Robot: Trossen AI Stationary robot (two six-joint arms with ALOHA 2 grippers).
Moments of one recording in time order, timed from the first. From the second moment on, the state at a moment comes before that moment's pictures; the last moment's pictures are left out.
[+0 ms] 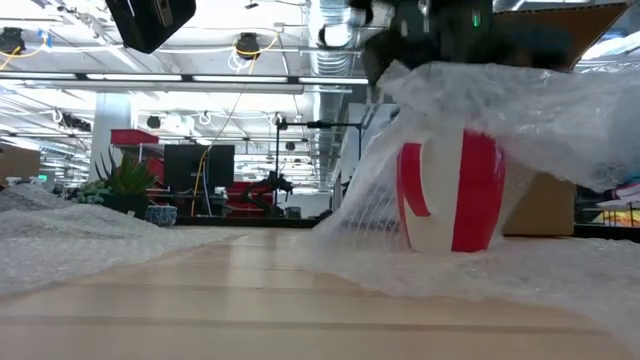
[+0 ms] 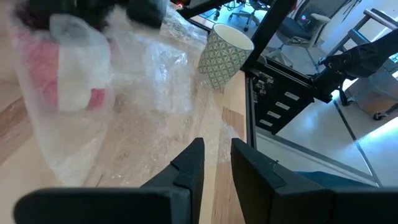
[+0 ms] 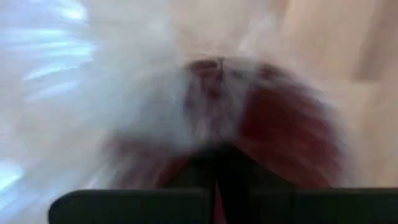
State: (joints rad) left arm -0.73 1.74 1.05 0.21 -0.67 -0.77; right arm 0.23 1.84 1.42 -0.96 -0.02 0.04
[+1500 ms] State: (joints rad) left arm -0.72 1.74 1.05 0.19 -0.67 -0.80; right arm 0.19 1.71 1.36 -0.88 -0.11 0.04
